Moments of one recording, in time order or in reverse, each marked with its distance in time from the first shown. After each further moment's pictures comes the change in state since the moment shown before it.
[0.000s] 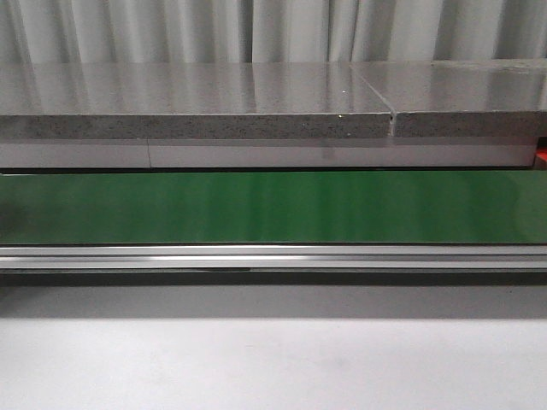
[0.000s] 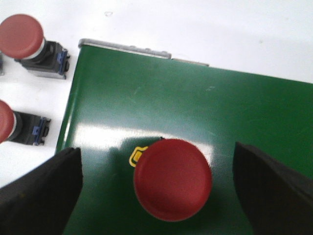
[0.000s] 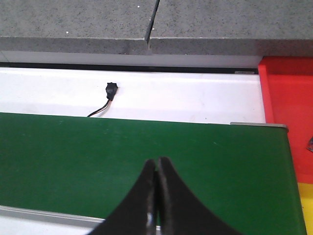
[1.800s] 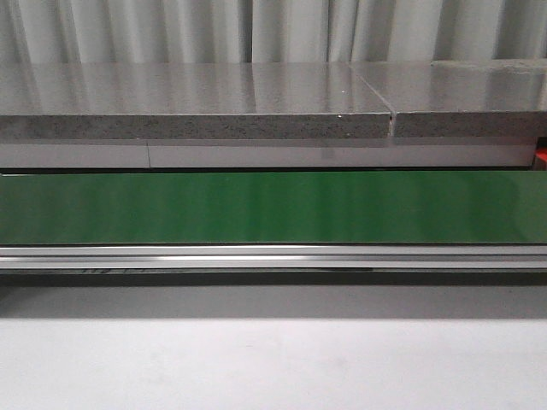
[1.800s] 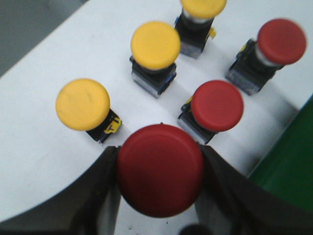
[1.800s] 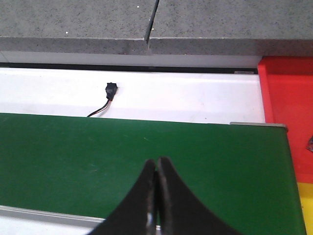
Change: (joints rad) left arm 0.307 -0.091 0.237 0.368 -0.177 -0.548; right arm 0.000 0.000 0.000 0.000 0.000 0.000
